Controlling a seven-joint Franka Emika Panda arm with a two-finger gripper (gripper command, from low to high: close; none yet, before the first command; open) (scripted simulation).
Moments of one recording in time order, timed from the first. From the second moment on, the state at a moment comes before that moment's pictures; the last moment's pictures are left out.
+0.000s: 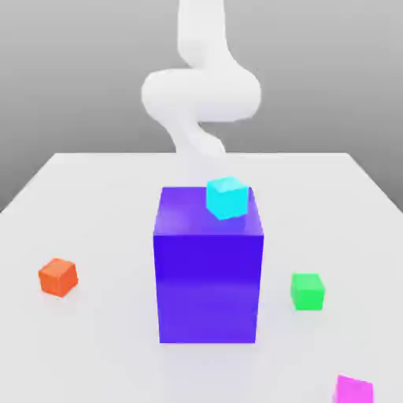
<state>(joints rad) 0.04 -0.71 -0.01 -2.29 0.00 2.32 0.73</state>
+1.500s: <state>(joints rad) 0.34 0.47 0.05 -2.20 -0.05 2.66 -0.04</state>
